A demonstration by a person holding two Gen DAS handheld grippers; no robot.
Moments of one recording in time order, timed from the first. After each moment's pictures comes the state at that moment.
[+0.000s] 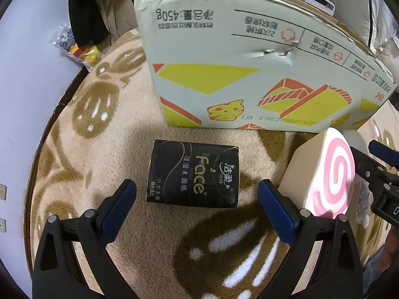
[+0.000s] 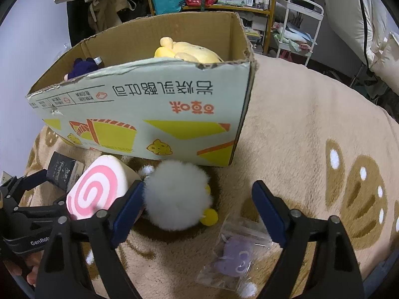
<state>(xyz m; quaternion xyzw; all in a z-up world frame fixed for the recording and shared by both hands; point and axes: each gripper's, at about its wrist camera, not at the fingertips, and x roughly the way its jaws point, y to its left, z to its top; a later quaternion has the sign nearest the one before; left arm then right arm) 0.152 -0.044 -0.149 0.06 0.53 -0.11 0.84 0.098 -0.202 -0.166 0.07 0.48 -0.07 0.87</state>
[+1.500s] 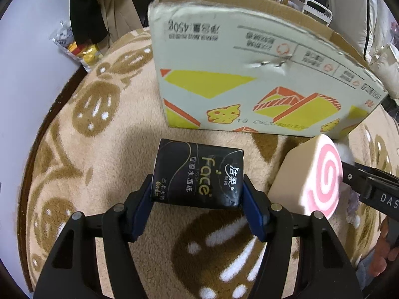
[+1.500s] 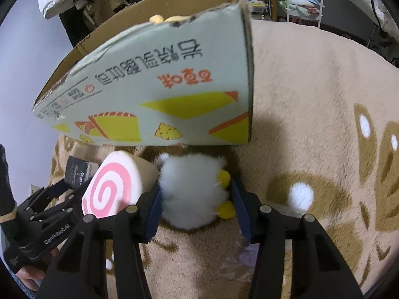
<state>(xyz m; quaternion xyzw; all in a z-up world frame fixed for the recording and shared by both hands) 0.155 -0.035 -0.143 0.05 0.52 -0.11 0.85 0.108 -0.222 -0.191 0.18 0.52 -0.02 0.84</state>
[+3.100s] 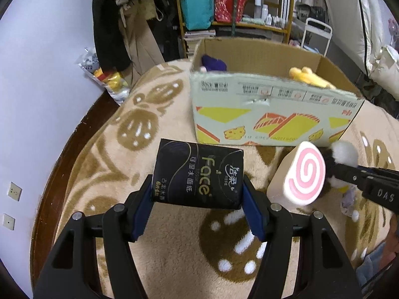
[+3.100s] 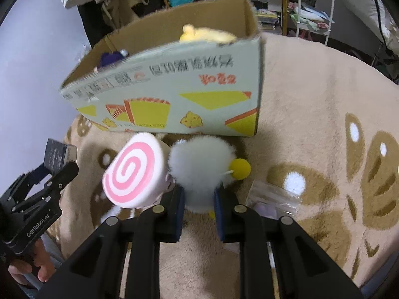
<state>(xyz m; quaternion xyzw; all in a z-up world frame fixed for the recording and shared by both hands) 0.097 -0.020 -0.080 0.07 0.44 -0.07 0.89 0.053 -0.194 -0.147 0.15 0.49 0.00 0.86</state>
